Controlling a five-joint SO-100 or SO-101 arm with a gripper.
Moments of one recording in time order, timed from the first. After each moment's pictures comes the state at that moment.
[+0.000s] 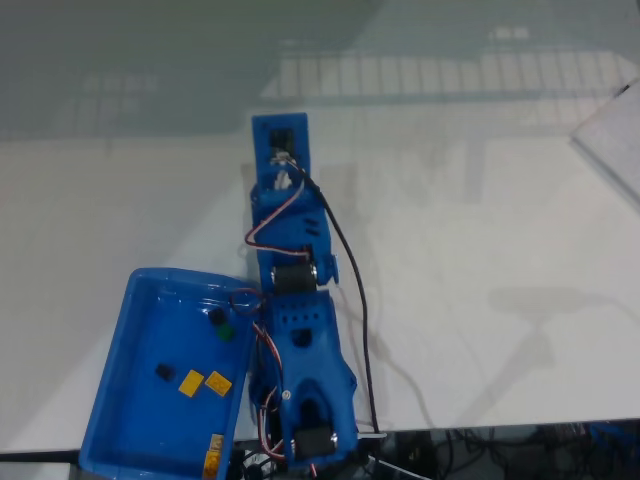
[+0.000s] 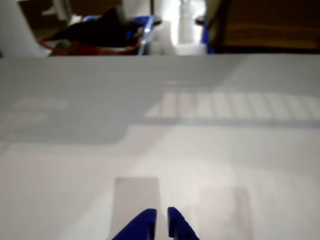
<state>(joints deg) -0.7 183.8 163.6 45.0 -82.3</state>
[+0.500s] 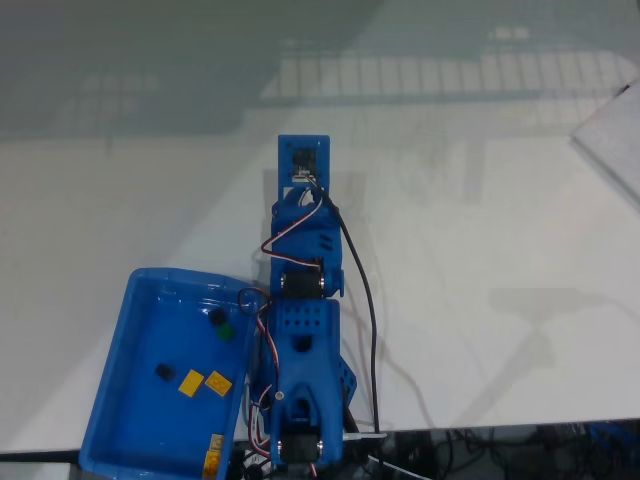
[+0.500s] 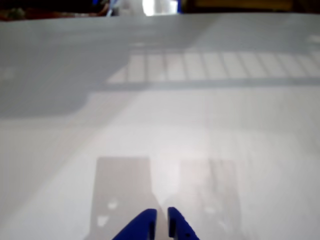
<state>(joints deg) 6.3 189.5 175.5 46.3 -85.7</state>
